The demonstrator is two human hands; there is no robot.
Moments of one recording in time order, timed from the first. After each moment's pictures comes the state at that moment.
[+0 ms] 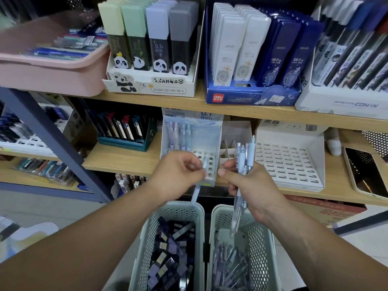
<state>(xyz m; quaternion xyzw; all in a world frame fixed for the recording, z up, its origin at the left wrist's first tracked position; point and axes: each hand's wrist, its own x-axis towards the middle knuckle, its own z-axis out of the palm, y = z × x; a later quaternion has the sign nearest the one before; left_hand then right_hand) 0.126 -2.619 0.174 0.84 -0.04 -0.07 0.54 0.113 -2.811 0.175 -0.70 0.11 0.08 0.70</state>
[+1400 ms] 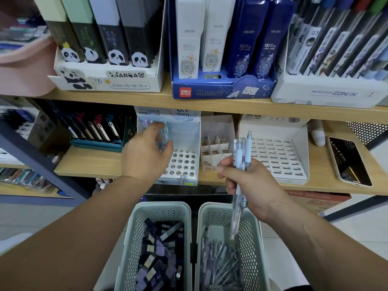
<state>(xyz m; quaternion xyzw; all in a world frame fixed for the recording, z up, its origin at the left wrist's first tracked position) 0.176 -2.622 0.155 0.92 -0.02 0.25 0.30 0.119 -2.851 0.173 -0.69 0.12 0.11 0.71</state>
